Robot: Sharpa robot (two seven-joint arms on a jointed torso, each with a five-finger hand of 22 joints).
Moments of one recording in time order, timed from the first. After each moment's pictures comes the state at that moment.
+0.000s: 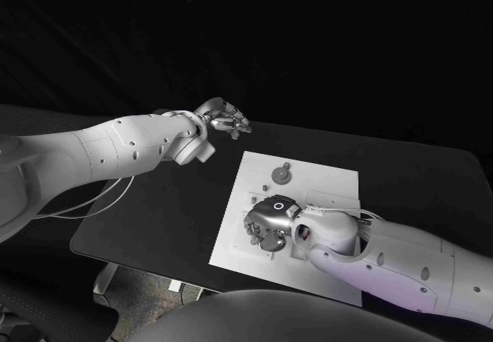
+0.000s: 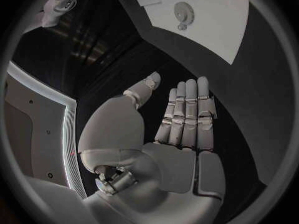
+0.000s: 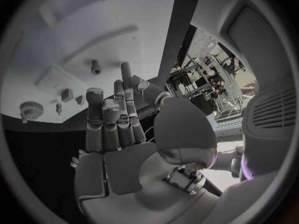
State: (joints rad) left arm 1.24 -0.75 -0.14 1.13 -0.59 -0.30 0.15; left_hand 1.09 -0.16 0.52 -0.23 0.06 0.88 0.17 0.27 0.49 1.11 0.11 0.19 0.31 0.93 0.06 0.68 0.62 0.05 0.97 -0.04 0.34 0.97; right arm 1.06 -0.43 -0.21 1.50 -1.86 -0.13 -0.08; right_hand 1.18 -0.07 0.68 -0.29 0.11 1.01 0.12 0.35 0.47 1.25 0.05 0.15 0.25 1.18 -0.04 1.38 0.74 0.20 1.10 0.00 0.91 1.31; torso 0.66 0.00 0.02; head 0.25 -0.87
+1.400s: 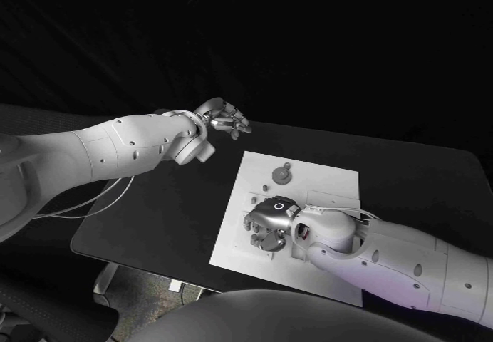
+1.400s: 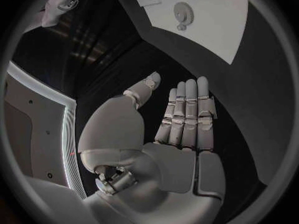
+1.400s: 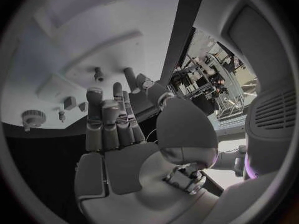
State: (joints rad) left arm 1.24 -0.75 -0.14 1.13 -0.59 -0.30 0.15; left_hand 1.09 -0.16 0.52 -0.23 0.06 0.88 0.17 0.27 0.49 1.11 0.11 0.18 0.31 0.93 0.06 0.68 0.63 0.07 0.97 -0.04 0.33 0.97; right arm 1.05 -0.41 -0.22 1.45 -1.83 -0.13 -0.06; right_hand 1.11 -0.15 0.57 -0.28 0.11 0.84 0.19 0.26 0.44 1.14 0.12 0.07 0.22 1.12 0.01 1.38 0.76 0.20 1.07 0.01 0.89 1.31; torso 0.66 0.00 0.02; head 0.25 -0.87
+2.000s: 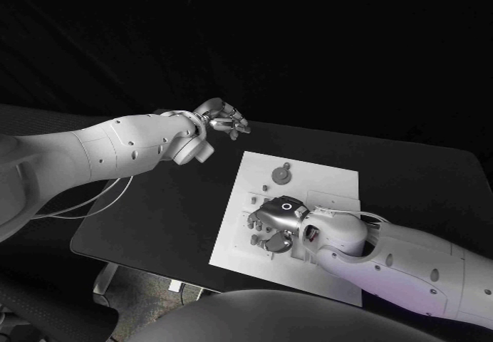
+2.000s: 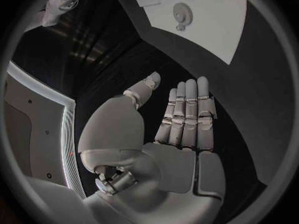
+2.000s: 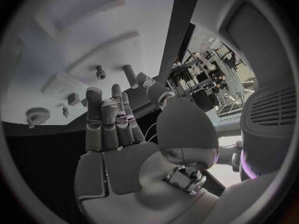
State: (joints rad) left arm 1.24 -0.76 -0.14 1.13 -0.59 -0.30 0.14; left_hand 1.09 -0.16 0.52 -0.23 0.06 0.88 0.17 0.27 0.49 1.10 0.12 0.18 0.31 0.93 0.06 0.68 0.63 0.06 0.97 -0.04 0.33 0.97; right arm 1.05 -0.47 -0.21 1.51 -1.81 -0.17 -0.06; right_hand 1.12 -0.17 0.56 -0.28 0.11 0.82 0.20 0.26 0.43 1.11 0.13 0.07 0.21 1.11 0.03 1.38 0.76 0.19 1.06 0.02 0.89 1.31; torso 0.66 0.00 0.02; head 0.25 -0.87
